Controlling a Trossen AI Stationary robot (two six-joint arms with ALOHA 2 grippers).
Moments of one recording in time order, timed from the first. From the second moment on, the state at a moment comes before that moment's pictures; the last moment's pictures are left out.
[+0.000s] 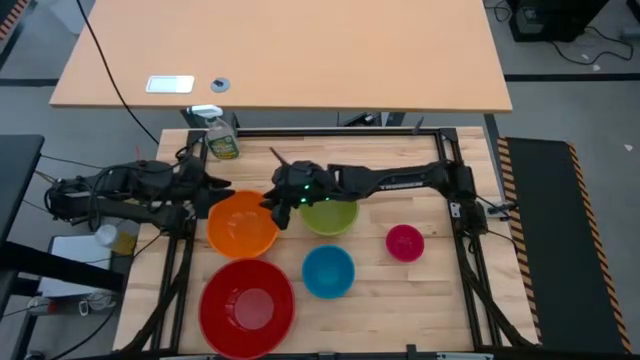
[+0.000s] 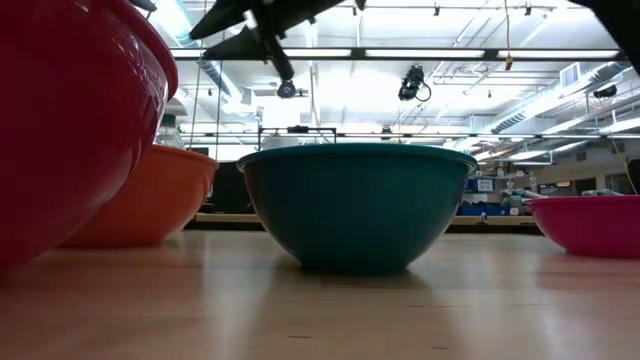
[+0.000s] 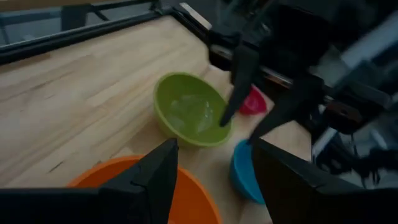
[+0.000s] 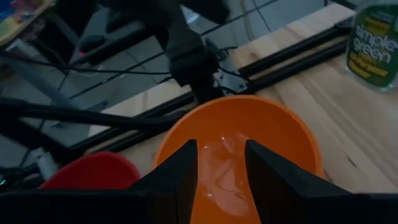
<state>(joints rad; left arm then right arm) -0.04 0.49 0.83 -0.75 -0.24 -0.68 -0.02 2.08 1.86 -0.23 0.01 0.44</state>
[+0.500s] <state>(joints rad) -0.04 0.49 0.83 -0.75 -0.07 -0.68 0.04 2.19 1.96 -0.26 0.14 0.49</state>
